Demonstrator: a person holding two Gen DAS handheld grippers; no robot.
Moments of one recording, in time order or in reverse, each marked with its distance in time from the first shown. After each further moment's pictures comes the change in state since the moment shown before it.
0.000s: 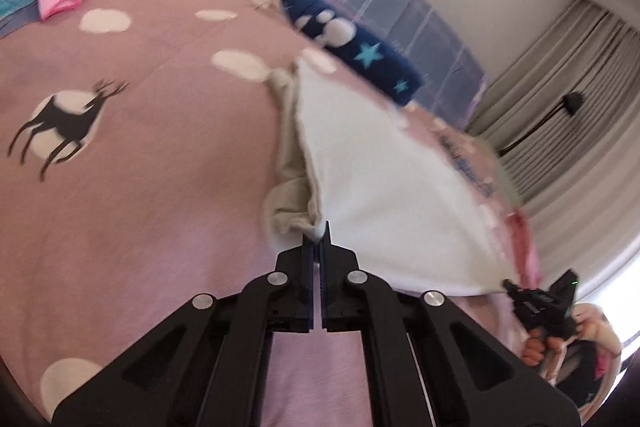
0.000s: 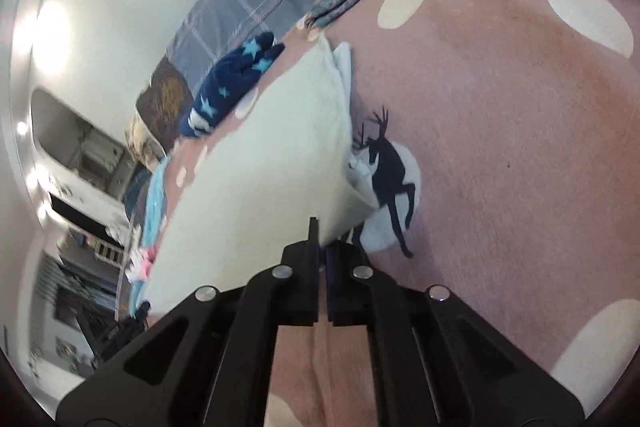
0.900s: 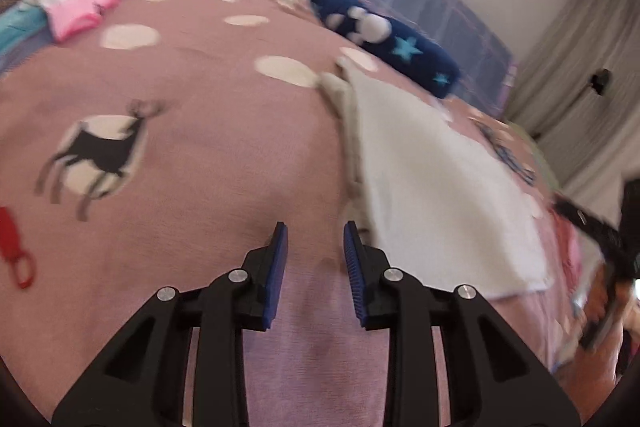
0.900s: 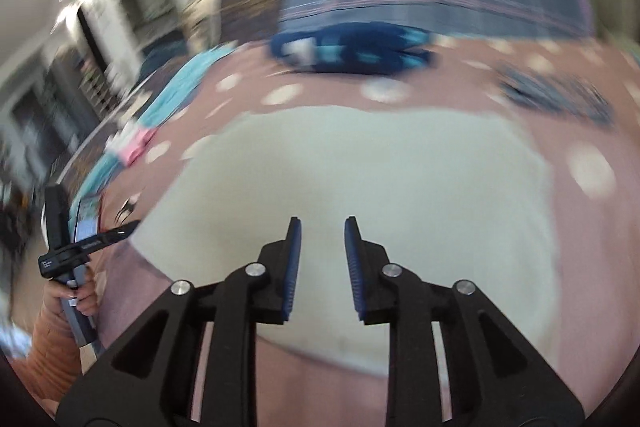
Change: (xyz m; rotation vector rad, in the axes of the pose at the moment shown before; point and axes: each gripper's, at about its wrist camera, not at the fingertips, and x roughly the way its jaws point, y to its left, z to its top) left arm 0.013 0.025 0.020 0.081 0.003 0.063; right arm 0.086 0.233 -0.014 -0.759 0.097 -0.017
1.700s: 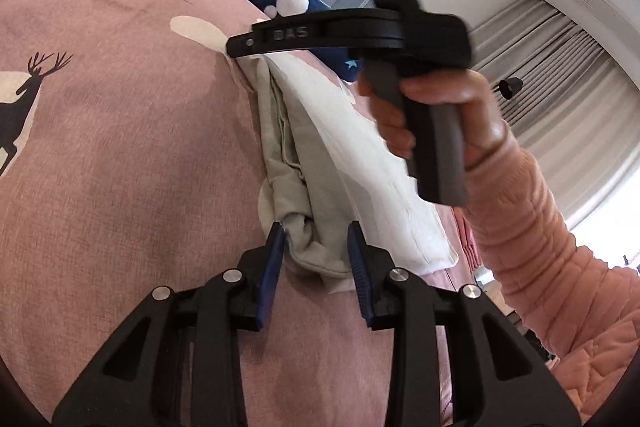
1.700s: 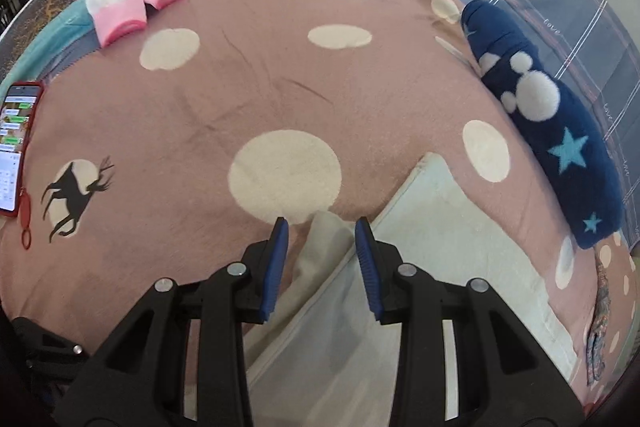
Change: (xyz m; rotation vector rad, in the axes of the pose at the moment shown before) left arm 0.014 0.014 -0.007 -0.046 0.084 -0.420; right arm 0.262 0.181 0.100 -0.487 0.378 -0.125
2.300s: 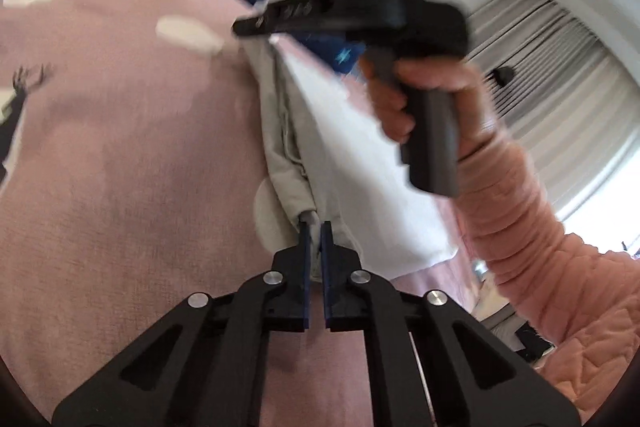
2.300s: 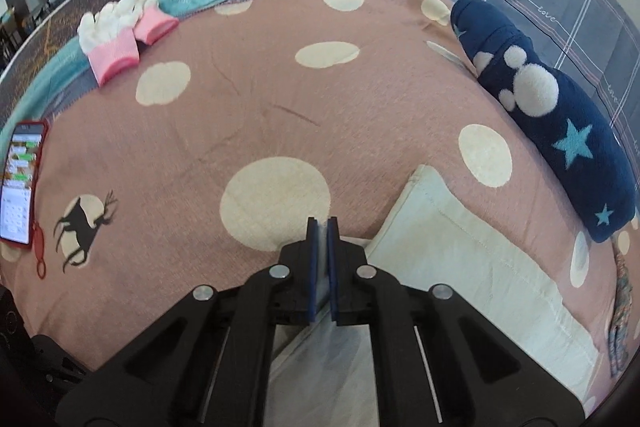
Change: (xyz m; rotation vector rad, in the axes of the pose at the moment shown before) left arm -0.004 0.001 0.010 0.051 -0.005 -0.030; right arm -0.015 -0.019 0.004 0.104 -0.093 0.056
